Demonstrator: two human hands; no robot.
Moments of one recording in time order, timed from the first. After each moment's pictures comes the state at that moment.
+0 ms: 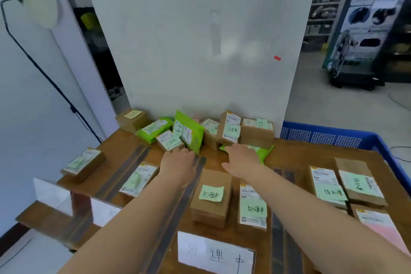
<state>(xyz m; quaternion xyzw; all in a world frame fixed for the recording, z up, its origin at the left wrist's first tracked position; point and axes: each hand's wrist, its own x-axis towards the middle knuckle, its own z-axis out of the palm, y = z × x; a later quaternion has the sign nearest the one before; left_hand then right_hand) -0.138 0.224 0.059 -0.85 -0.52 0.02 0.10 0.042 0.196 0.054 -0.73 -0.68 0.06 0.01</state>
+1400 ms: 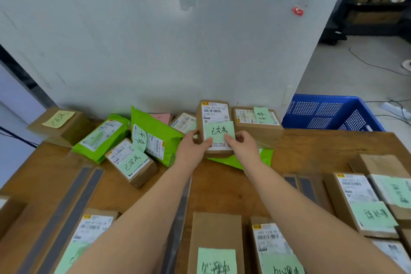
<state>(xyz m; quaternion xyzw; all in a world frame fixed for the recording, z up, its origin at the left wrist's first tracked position) -0.016 0.446 -0.044 -0.66 -0.53 -0.24 -0.47 0.110 0.383 -0.054 -0.76 -0.26 0.33 0.50</state>
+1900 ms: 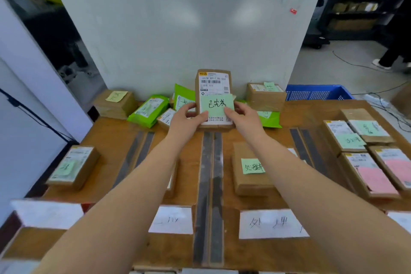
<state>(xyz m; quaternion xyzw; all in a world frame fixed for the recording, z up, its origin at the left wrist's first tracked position) -0.230 0.341 0.054 -0.65 -0.44 -0.31 -0.54 -0.090 0.269 0.042 -0.69 -0.32 0.28 0.58</state>
